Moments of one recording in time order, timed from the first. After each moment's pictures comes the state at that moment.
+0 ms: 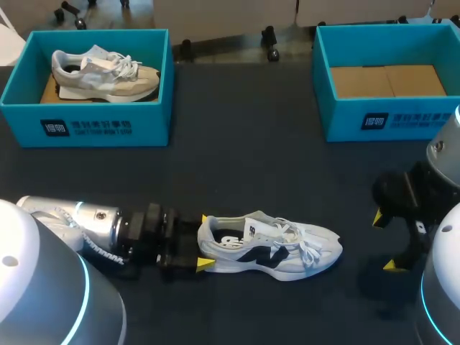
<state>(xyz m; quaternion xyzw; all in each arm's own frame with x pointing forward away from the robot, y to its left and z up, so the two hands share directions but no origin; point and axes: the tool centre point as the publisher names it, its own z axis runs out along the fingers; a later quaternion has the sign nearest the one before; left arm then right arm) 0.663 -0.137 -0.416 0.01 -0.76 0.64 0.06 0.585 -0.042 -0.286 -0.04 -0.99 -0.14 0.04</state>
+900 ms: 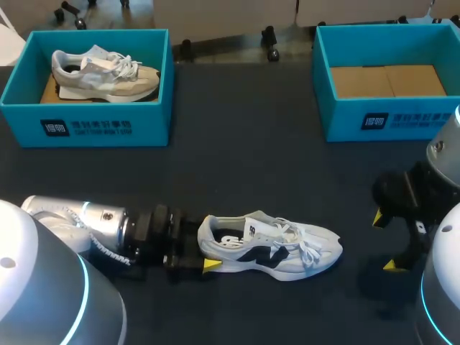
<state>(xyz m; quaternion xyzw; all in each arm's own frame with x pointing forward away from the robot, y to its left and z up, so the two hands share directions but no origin) 0.660 -0.150 -0.415 0.00 -0.77 0.64 0.05 0.585 -0.042 -0.286 -0.04 -0.99 -0.14 0.04</state>
